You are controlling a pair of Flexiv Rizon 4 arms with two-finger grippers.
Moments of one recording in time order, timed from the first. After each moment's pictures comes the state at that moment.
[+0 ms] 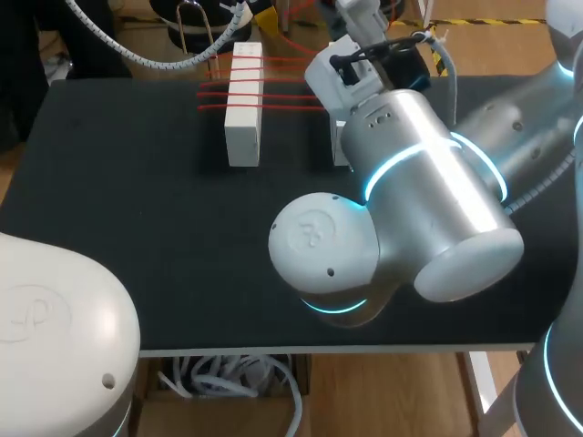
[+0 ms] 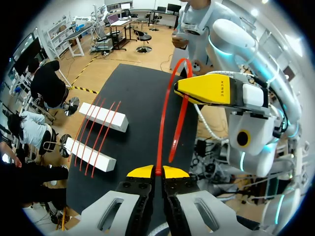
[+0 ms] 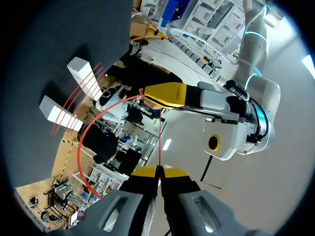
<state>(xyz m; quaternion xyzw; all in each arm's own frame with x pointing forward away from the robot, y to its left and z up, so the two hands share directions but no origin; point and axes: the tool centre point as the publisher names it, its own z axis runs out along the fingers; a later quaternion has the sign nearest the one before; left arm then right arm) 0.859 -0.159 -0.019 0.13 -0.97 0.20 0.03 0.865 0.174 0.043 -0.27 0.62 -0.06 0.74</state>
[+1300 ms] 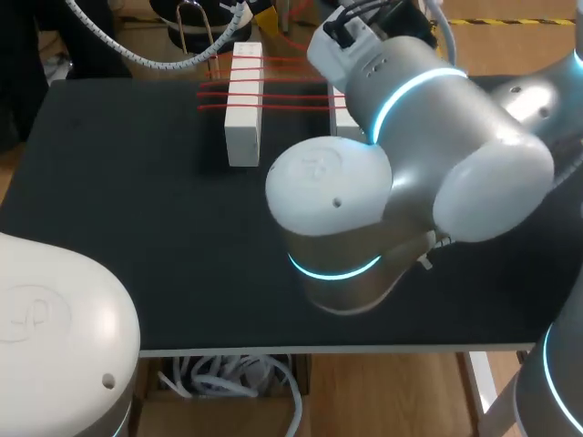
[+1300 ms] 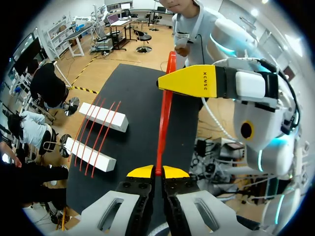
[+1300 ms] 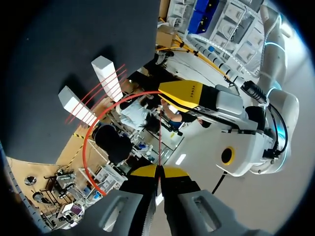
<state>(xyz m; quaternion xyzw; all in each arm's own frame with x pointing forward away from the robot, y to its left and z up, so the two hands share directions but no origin) 0.859 -0.159 -0.019 0.13 -0.97 0.20 0.03 0.881 0.176 0.041 -0.35 0.66 -0.10 0.65</state>
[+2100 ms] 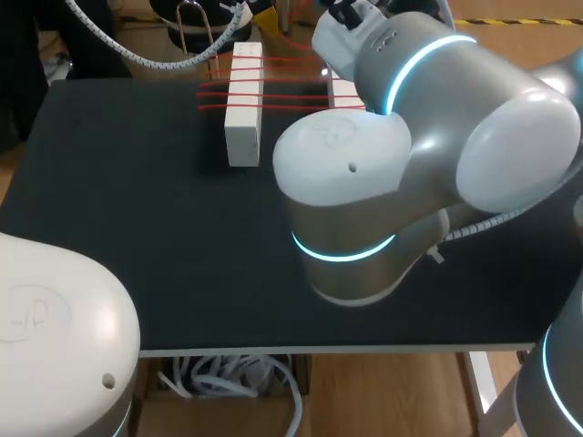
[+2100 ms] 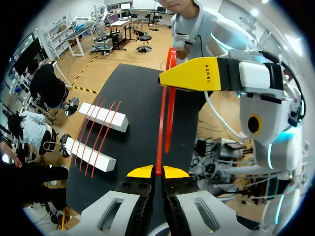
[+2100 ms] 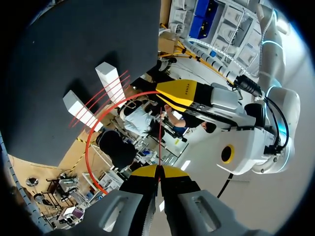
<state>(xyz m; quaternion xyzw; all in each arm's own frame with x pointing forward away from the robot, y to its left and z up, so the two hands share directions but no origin) 0.859 -0.159 -0.019 0.13 -0.97 0.20 0.03 0.881 0.175 0.045 -0.37 0.68 -0.09 0.63</state>
